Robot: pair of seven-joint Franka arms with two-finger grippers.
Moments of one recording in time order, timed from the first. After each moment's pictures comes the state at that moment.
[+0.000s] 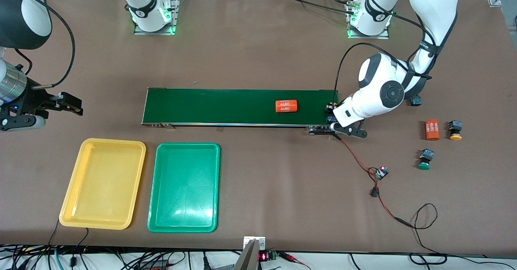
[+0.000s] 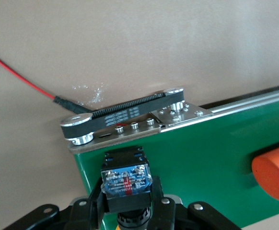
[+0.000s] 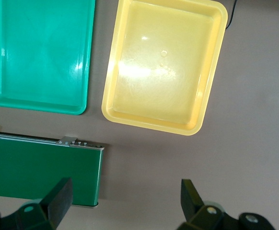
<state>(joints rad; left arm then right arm) 0.07 0.40 -0.42 -2.05 -0.13 2.30 -0.08 0.02 0.20 -0.02 -1.54 -0.04 1.75 -0.11</state>
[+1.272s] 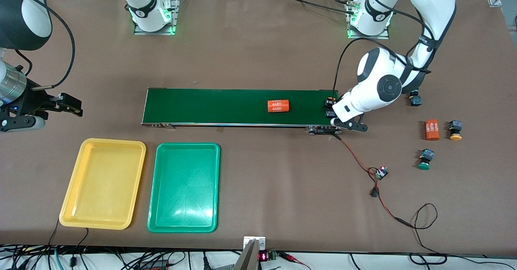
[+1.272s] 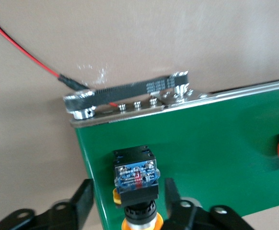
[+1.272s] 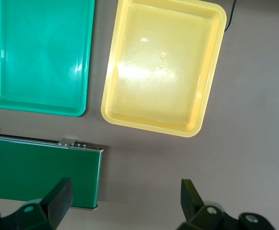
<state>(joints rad) 0.06 0.32 -0.42 -2.11 -0.13 2.30 -0.11 0.02 0.20 -0.02 -1.54 -0.04 1.76 -0.11</state>
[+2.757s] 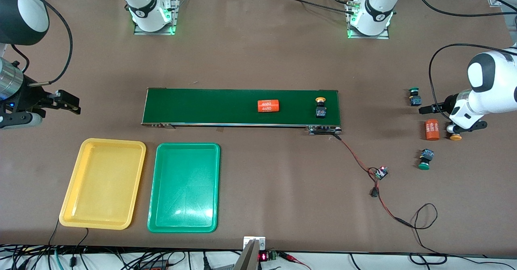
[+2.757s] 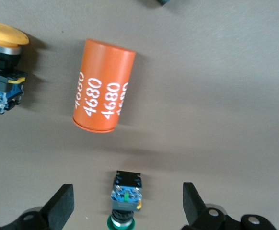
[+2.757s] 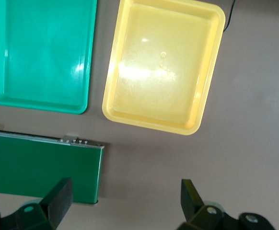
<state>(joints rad) 0.71 0.36 -0.39 -2.11 0.16 2.16 0.03 0.02 0.18 -0.02 -1.54 -0.04 1.72 -0.12</state>
